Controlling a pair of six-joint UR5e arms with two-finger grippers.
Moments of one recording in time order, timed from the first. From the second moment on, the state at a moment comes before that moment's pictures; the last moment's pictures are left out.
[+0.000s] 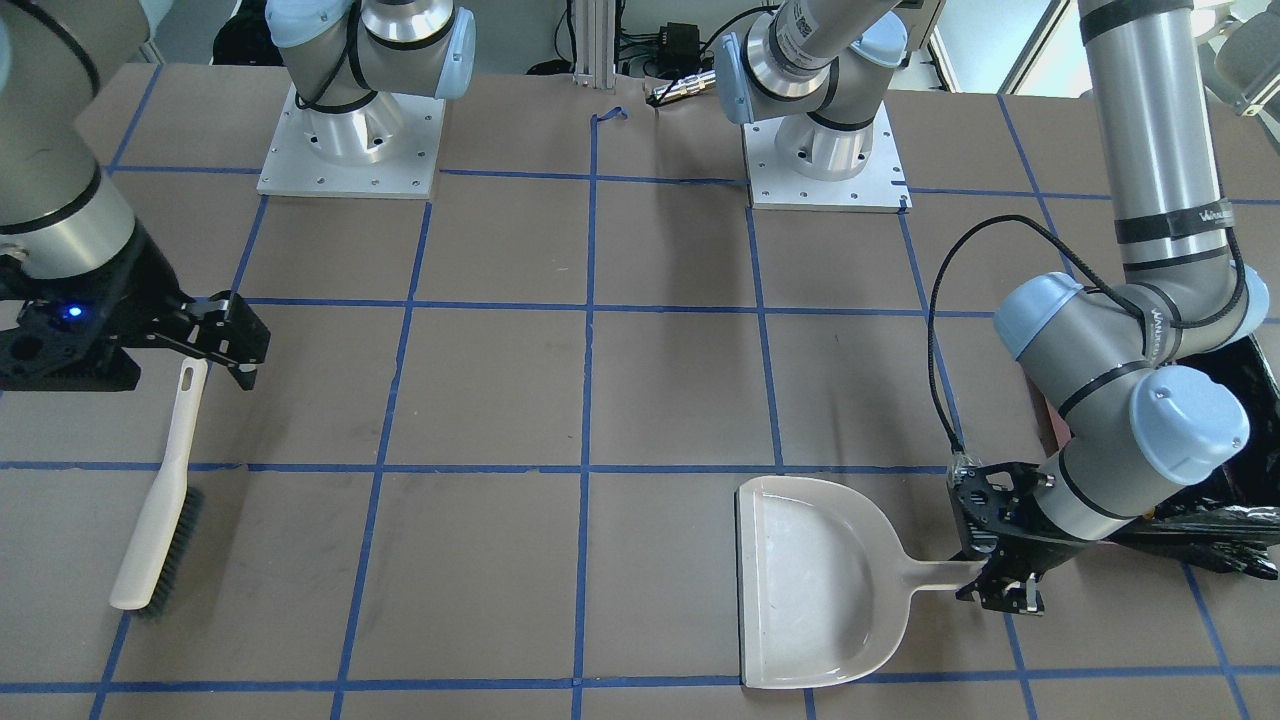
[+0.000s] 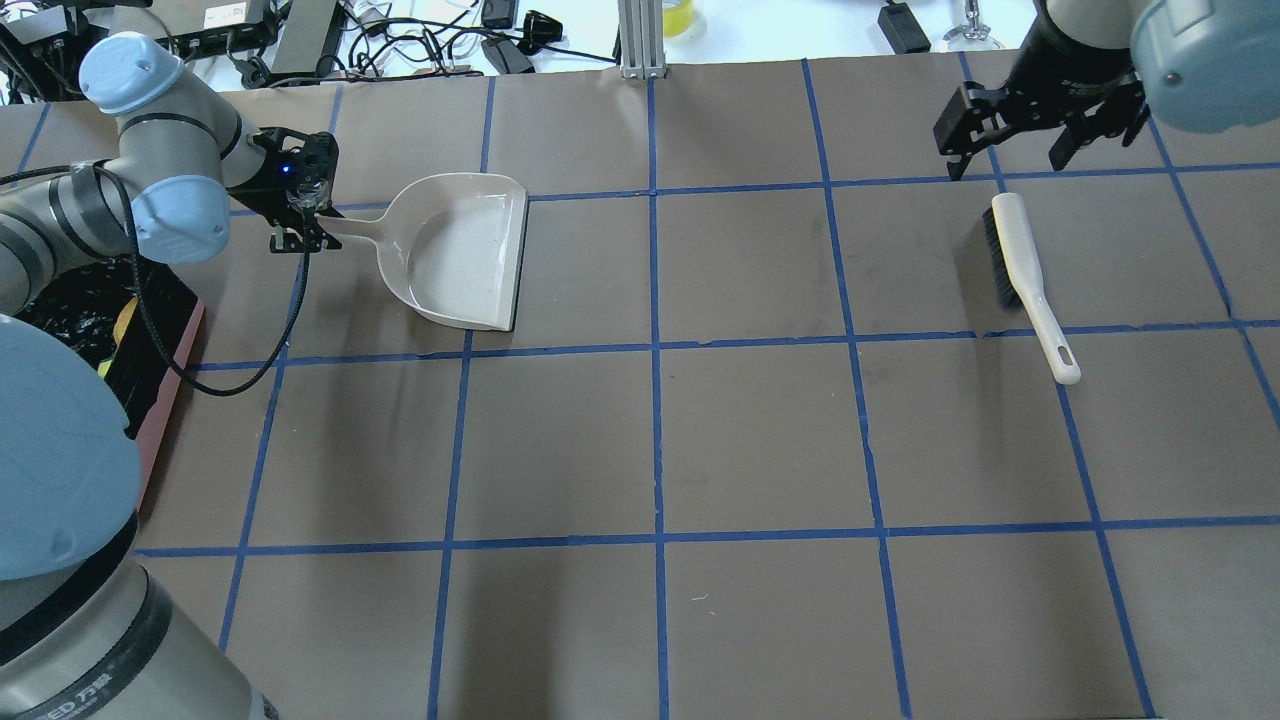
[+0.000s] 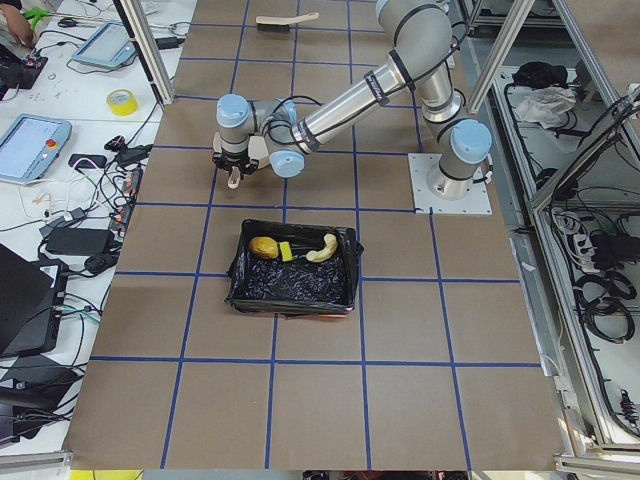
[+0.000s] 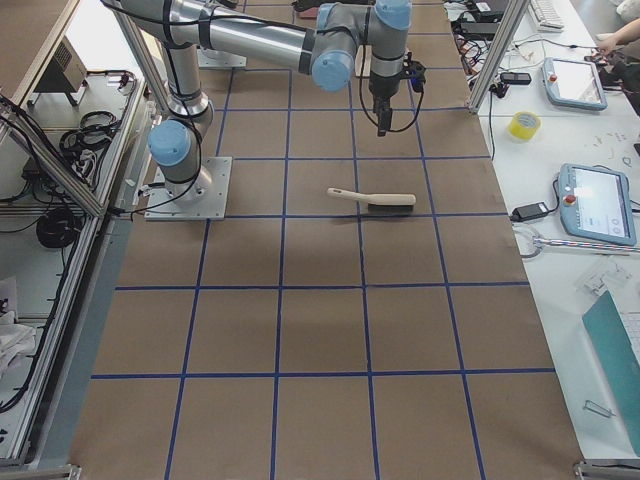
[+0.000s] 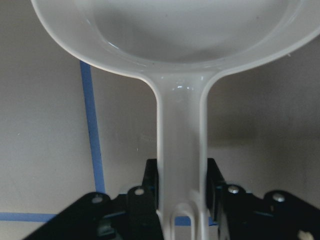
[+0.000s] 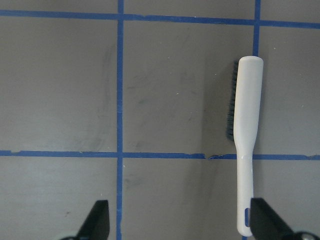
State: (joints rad) left arm -1.28 -2.11 -1.59 -0.89 1.42 1.94; right arm 1.47 -1.42 1.53 -1.76 -1.61 -0.14
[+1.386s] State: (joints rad) left arm -1.37 -1.94 -1.64 -1.00 1.44 1.49; right arm 1.62 -1.56 1.53 -1.58 -1.59 -0.03
